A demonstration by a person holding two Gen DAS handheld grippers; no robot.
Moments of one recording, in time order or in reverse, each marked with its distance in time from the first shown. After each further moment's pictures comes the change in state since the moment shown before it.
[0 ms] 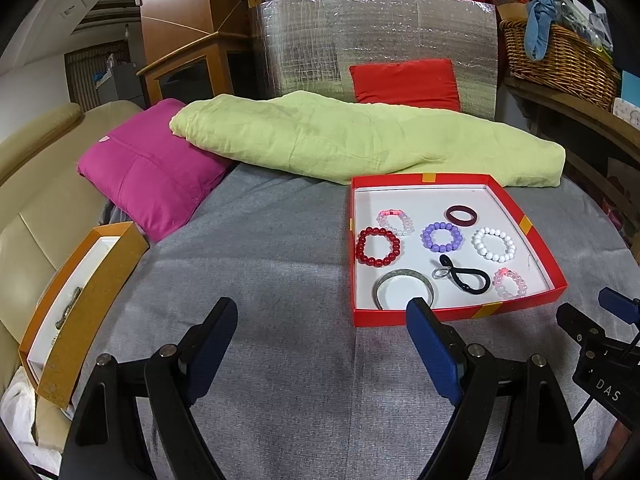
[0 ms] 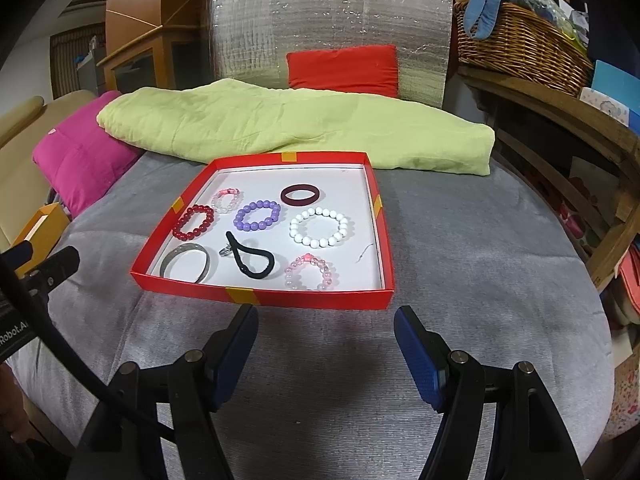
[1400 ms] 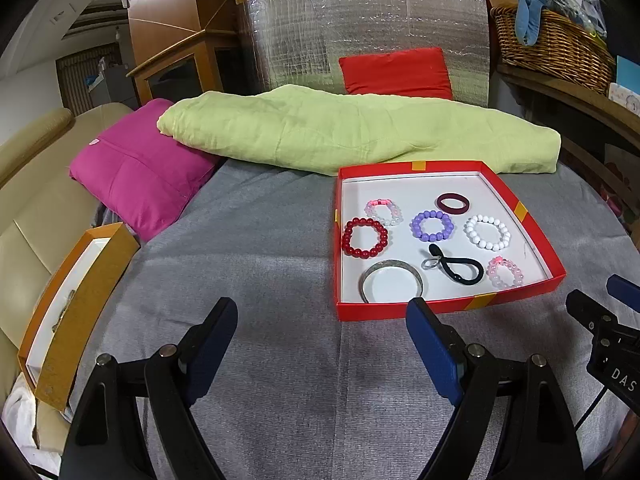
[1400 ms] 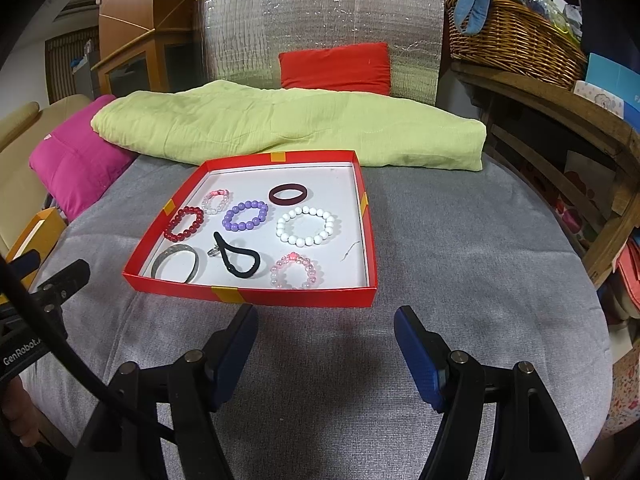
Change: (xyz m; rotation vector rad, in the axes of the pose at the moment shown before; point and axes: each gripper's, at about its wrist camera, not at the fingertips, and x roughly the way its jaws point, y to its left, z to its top) left arm 0.008 -0.016 -0.003 0.037 0.023 -0.006; right arm -0.001 -0.016 0.000 0.016 0.003 -0.003
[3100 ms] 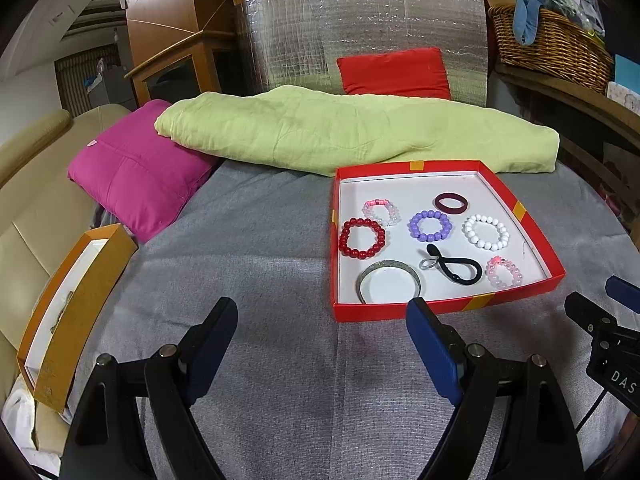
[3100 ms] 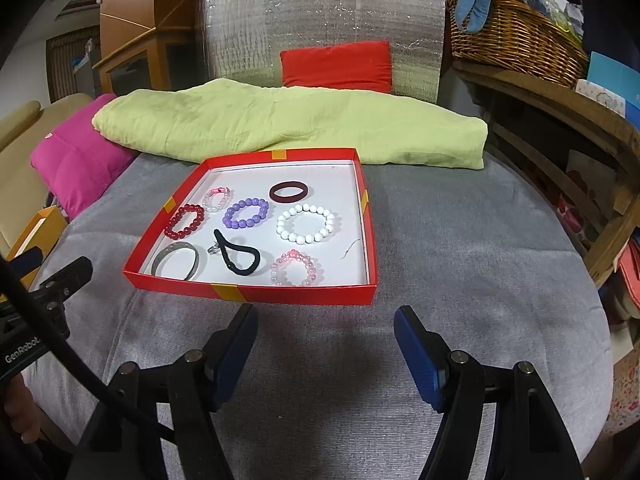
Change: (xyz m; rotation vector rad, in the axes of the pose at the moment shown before) left arm 0.001 -0.001 0.000 0.003 -0.004 -0.005; right arm 0.002 -0.001 -0.002 -0.002 0.007 0.007
